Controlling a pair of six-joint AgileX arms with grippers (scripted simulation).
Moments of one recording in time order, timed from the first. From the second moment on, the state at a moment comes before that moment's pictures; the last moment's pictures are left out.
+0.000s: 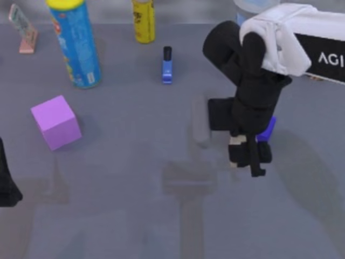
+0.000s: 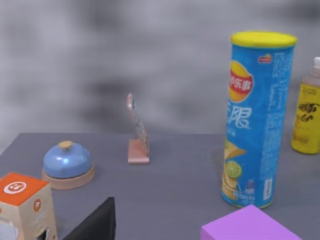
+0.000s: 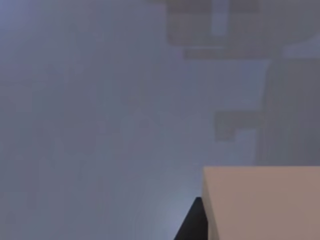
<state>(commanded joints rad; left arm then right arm) 0.00 0.00 0.00 0.00 0.00 0.00 0.59 2.03 1.57 -1.10 -0.02 -0.97</state>
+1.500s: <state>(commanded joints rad) 0.00 0.00 0.00 0.00 0.00 0.00 0.60 2.10 1.42 -0.89 -0.02 -0.97</state>
